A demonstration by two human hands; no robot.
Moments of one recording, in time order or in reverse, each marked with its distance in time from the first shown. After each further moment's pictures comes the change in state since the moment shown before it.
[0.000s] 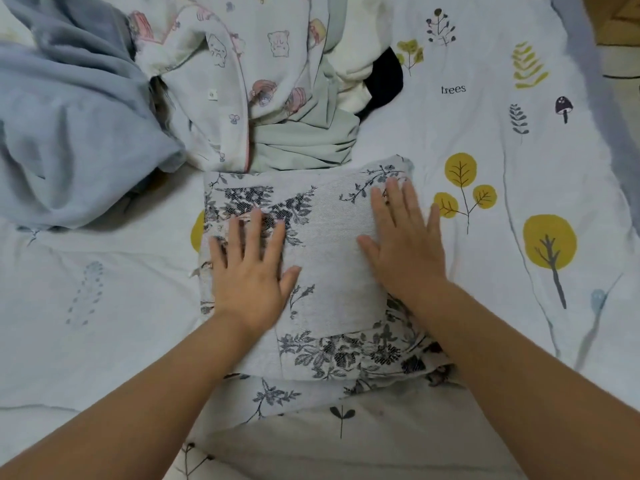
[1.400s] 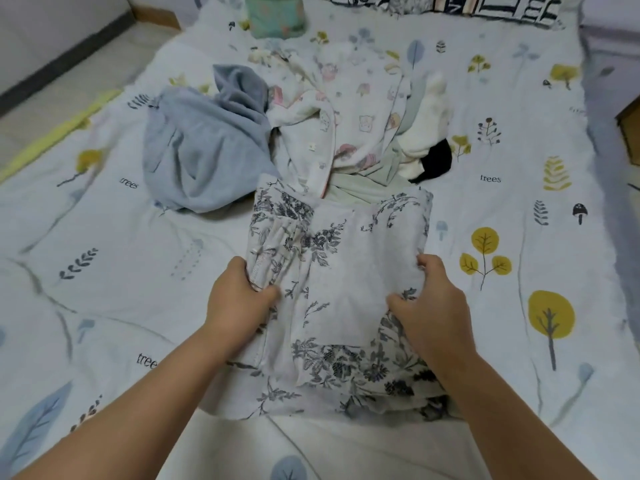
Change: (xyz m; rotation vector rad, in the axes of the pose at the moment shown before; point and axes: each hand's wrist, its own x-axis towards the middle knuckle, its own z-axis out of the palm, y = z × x) left_hand -0.092 -0.036 -0.101 -0.743 0.174 -0.576; right_hand -0.093 -0.056 -0.103 0.584 0.054 0.132
